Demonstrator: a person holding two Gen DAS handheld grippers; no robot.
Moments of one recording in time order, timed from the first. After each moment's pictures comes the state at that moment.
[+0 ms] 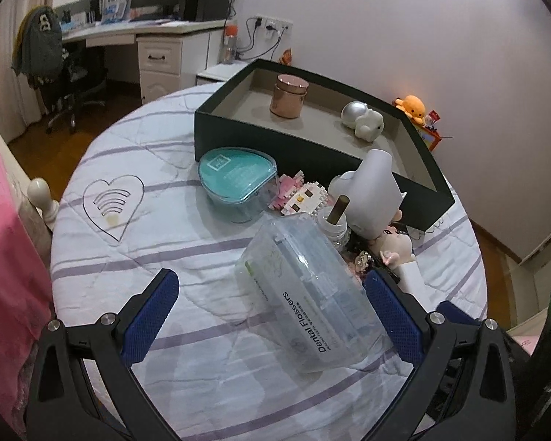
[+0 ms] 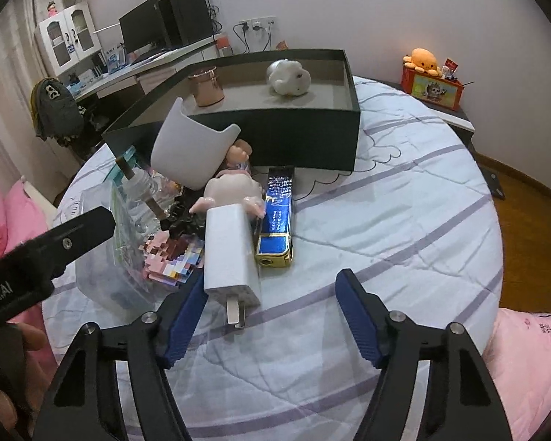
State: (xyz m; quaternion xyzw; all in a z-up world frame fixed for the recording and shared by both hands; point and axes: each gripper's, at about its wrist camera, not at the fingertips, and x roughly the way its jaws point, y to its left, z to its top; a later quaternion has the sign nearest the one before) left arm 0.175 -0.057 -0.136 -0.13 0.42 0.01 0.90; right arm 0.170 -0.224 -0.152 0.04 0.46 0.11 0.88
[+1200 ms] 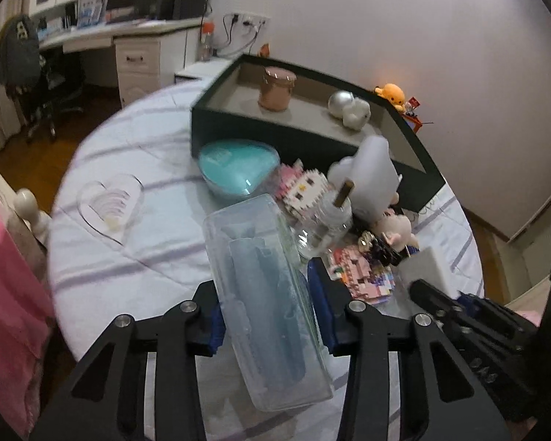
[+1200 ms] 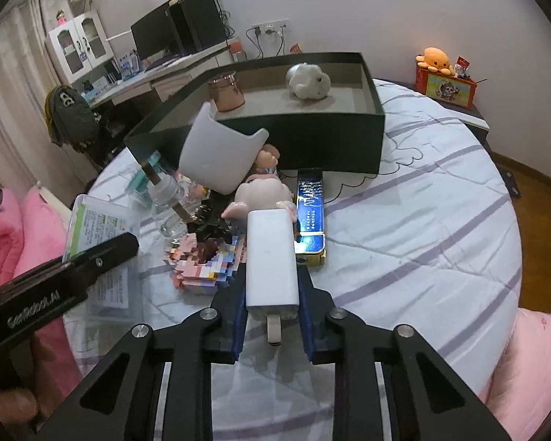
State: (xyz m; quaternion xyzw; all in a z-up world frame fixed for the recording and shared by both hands) left arm 0.168 -0.038 -0.138 -0.11 0.42 -0.04 0.90; right arm 0.162 -0.218 -0.142 0.07 0.45 0.14 0.88
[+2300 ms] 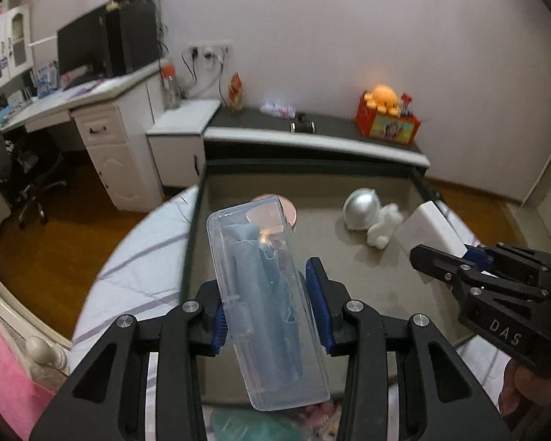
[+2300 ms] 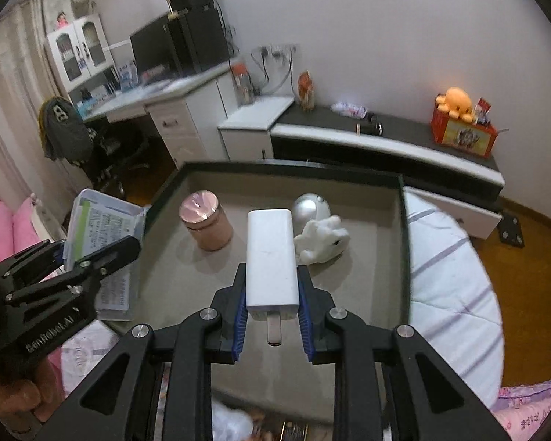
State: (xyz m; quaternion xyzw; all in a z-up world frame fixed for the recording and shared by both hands) left arm 0.368 -0.041 -0.089 0.00 0.41 -0.08 0.91; right arm 0.358 -0.194 -0.092 0.04 0.44 0.14 0.89
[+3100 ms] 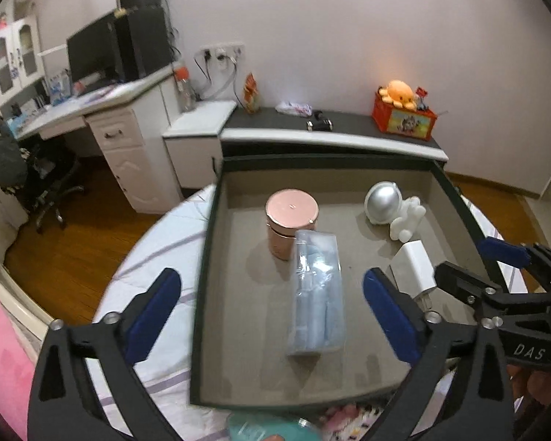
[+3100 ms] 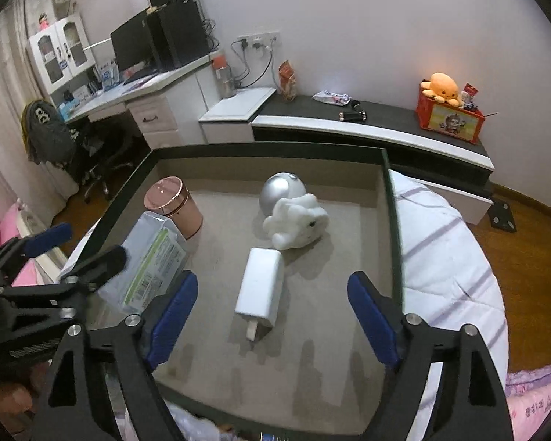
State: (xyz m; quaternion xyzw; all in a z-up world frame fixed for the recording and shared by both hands) left arm 0.353 -0.042 -0.084 0.03 0.39 -0.04 0.92; right arm 0.353 -0.213 -0.103 0.05 0.44 0.11 0.89
